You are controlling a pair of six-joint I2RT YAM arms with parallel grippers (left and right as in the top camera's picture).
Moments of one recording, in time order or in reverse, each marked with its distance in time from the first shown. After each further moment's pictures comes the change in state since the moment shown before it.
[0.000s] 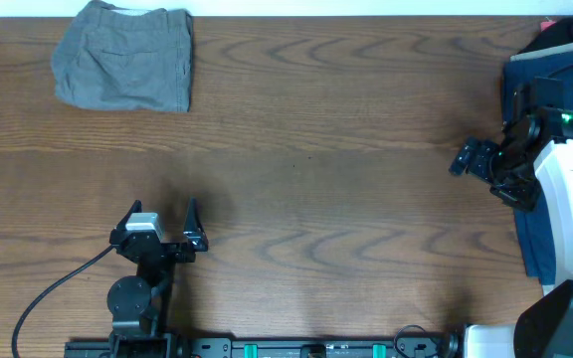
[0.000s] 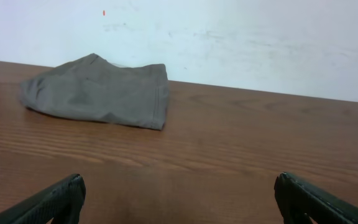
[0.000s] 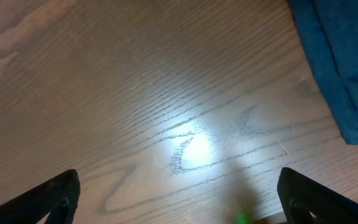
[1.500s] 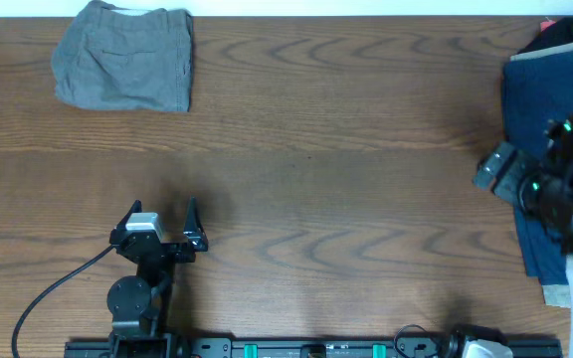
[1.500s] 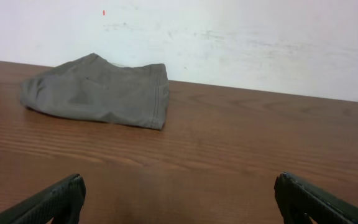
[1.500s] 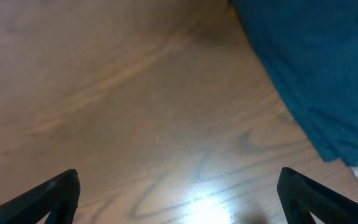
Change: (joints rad) left arm 0.000 0.000 0.002 -0.002 0.000 0.000; right arm 0.000 -0.462 -0.001 0.000 0.000 0.000
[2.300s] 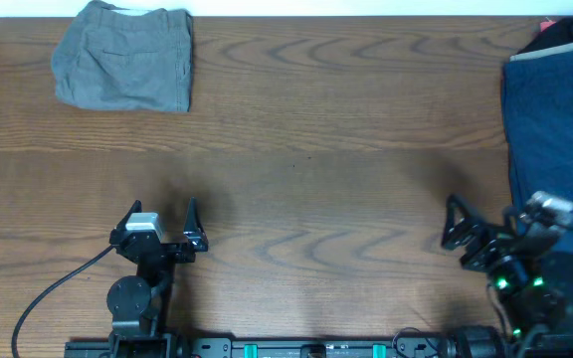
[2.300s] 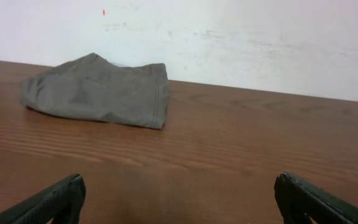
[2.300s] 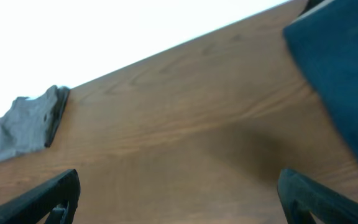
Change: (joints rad) left arm 0.000 0.000 0.002 -0.003 0.000 0.000; right arm 0.208 -0.723 -0.591 0.473 -0.027 0.016
